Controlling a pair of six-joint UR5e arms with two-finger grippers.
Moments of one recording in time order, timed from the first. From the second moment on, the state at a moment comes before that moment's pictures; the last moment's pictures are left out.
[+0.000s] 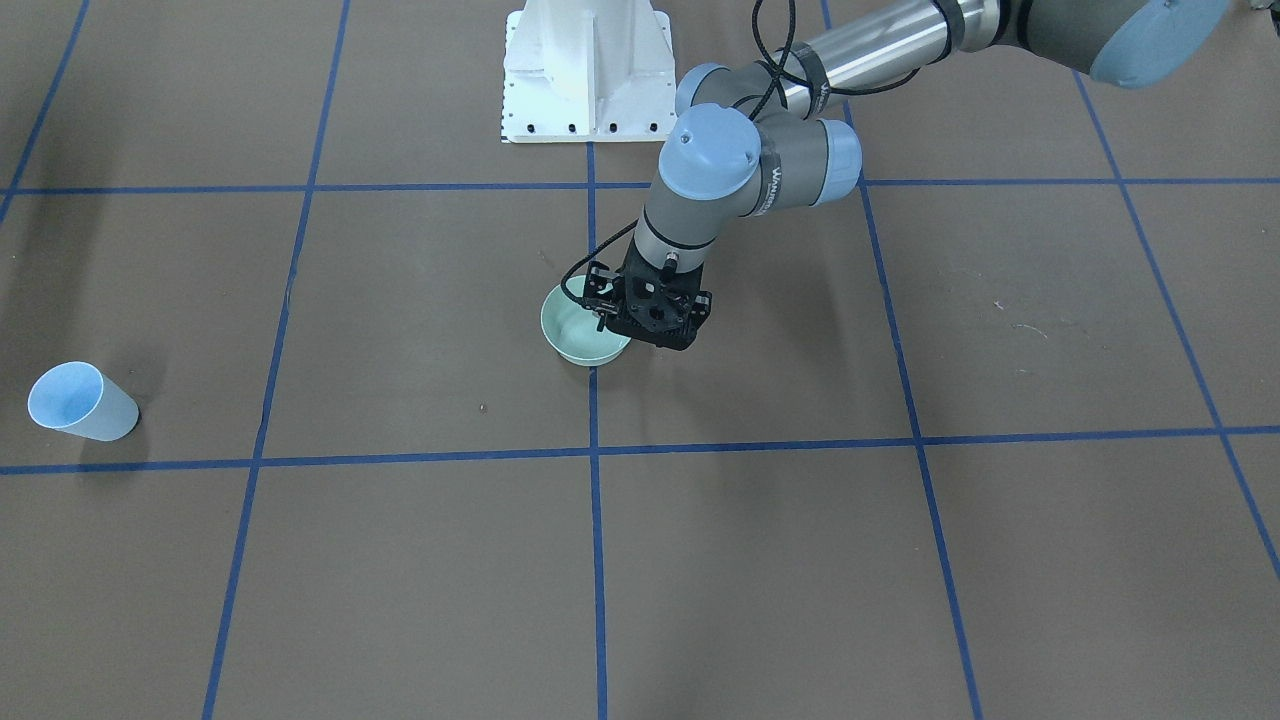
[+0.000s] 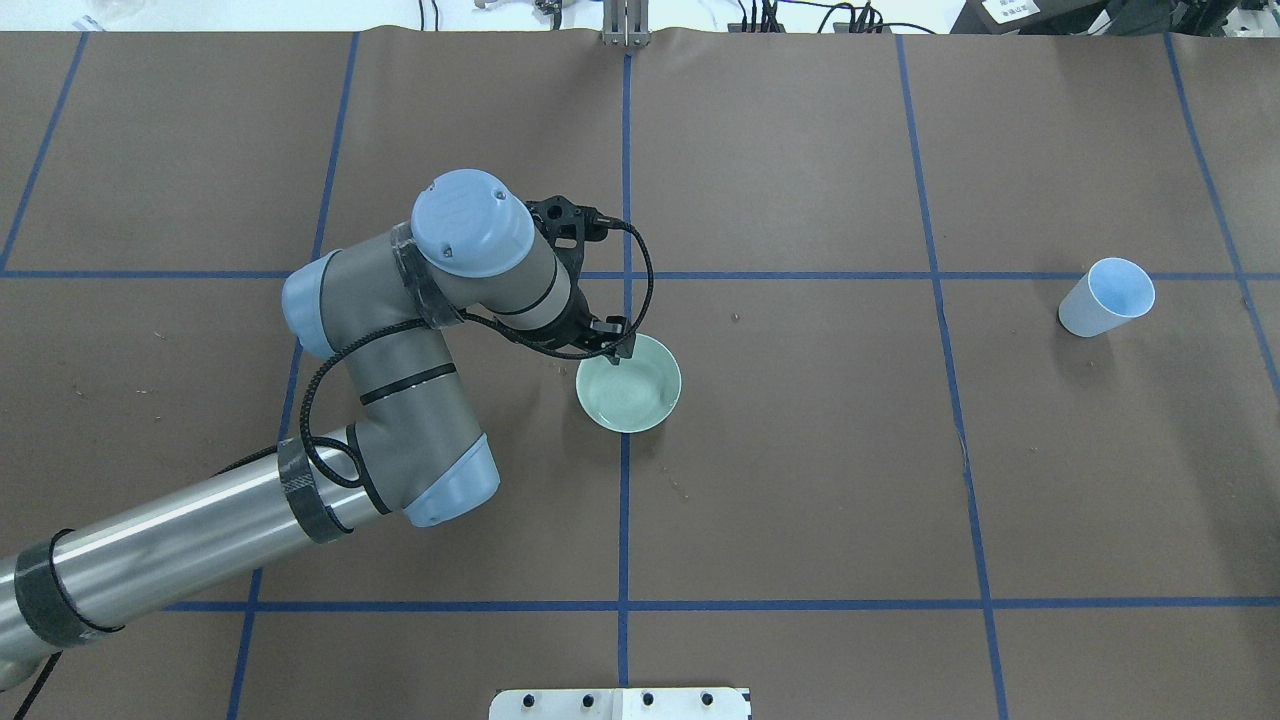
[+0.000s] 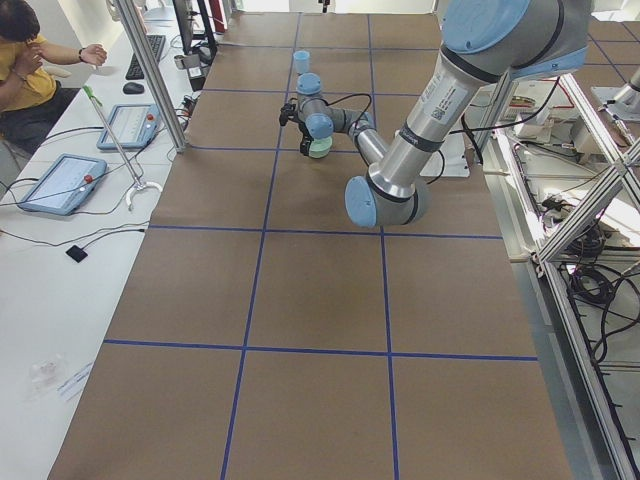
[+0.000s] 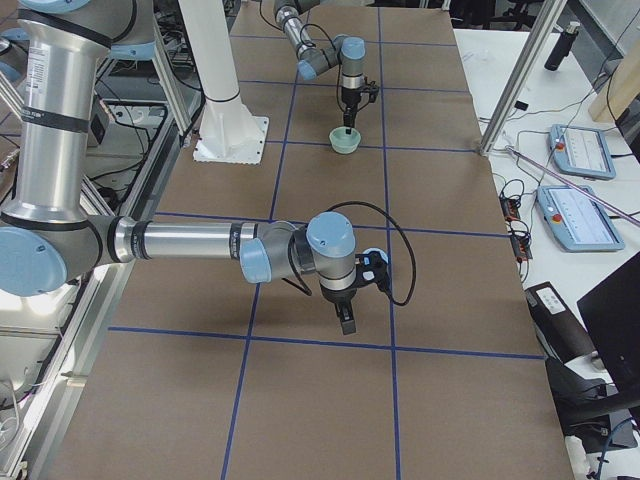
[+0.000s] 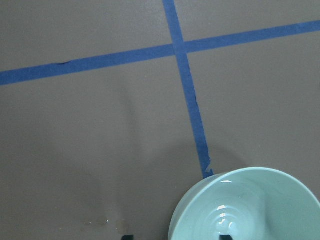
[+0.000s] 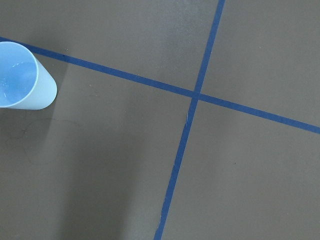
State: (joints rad) left arm -0.58 -2.33 -1.47 -1.87 -1.98 -1.02; right arm 1.51 -1.77 1.79 -1.36 2.30 -0.06
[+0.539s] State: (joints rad) left arm -0.76 -2.23 -1.68 -1.66 -2.05 -0.85; right arm 1.50 -1.76 1.81 -1.36 2.33 0.00
